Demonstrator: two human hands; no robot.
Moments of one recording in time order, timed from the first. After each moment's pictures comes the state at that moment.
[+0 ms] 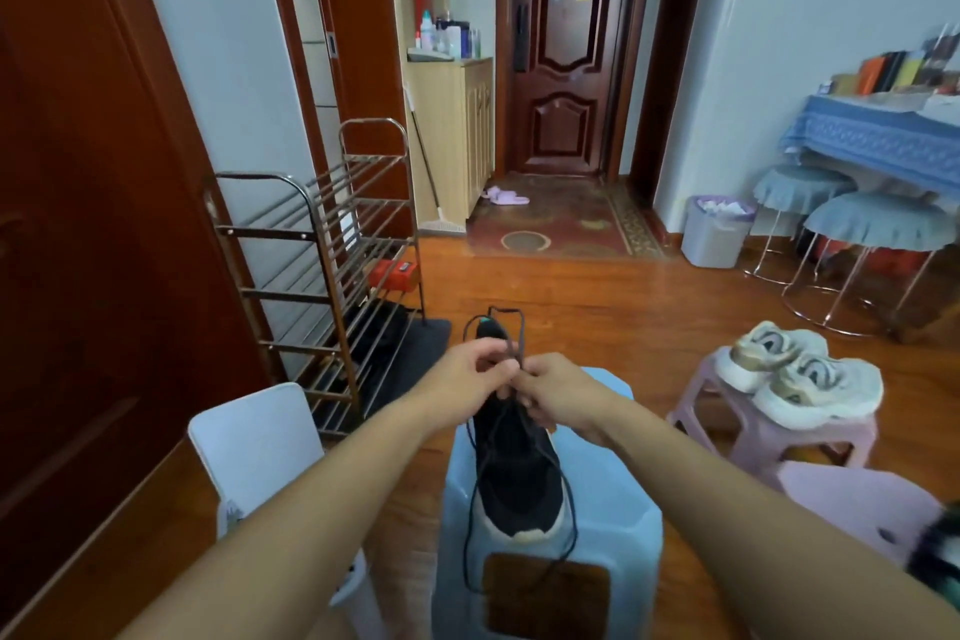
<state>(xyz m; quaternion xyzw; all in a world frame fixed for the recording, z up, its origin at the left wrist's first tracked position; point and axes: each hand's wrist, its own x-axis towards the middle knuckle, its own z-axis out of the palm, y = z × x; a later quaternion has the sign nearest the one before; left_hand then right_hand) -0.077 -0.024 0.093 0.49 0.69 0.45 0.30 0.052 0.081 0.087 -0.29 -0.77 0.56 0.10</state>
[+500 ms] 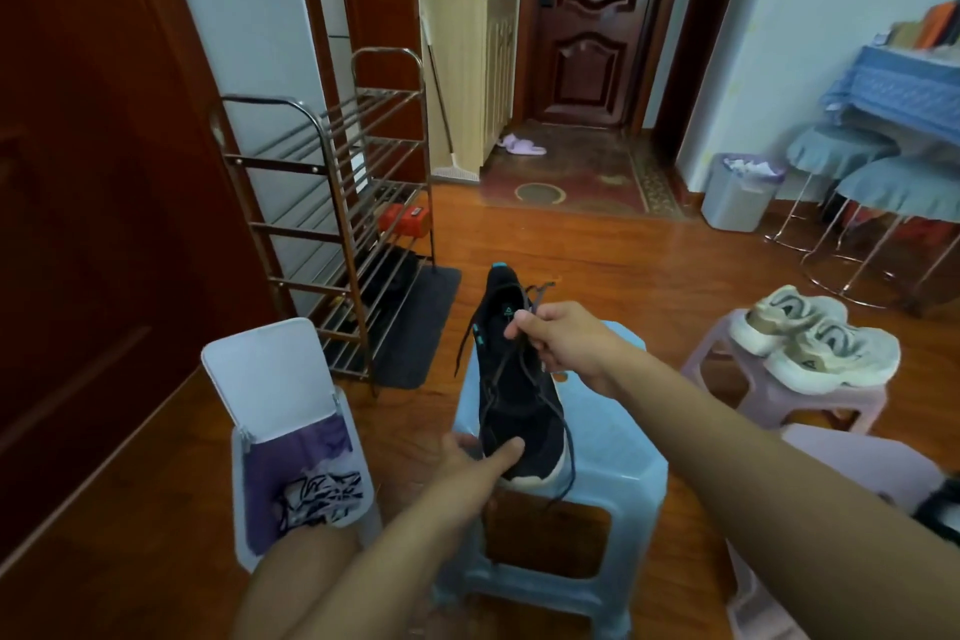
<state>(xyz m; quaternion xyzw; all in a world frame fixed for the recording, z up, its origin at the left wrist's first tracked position) -0.013 -0.097 -0.026 0.13 0.73 0.51 0.44 0.043 0.082 0.077 -0.31 -0.75 0.58 0.11</state>
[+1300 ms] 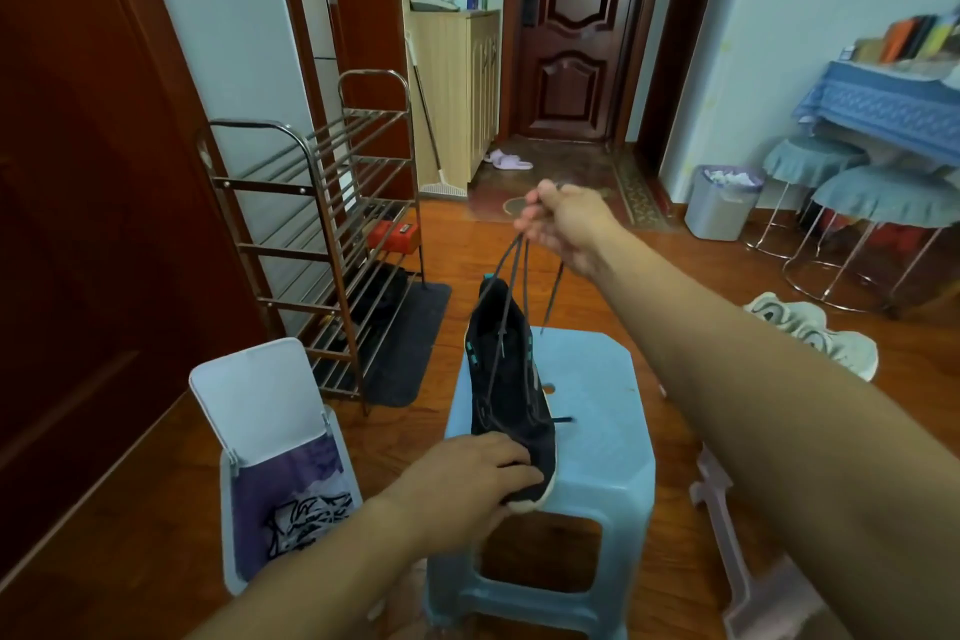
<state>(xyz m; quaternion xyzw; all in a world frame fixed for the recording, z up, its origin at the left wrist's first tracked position) -0.038 -0.100 -0.006 0.79 0.61 0.10 -0.03 -0.003 0.144 0.175 -0.29 -0.61 0.67 0.32</state>
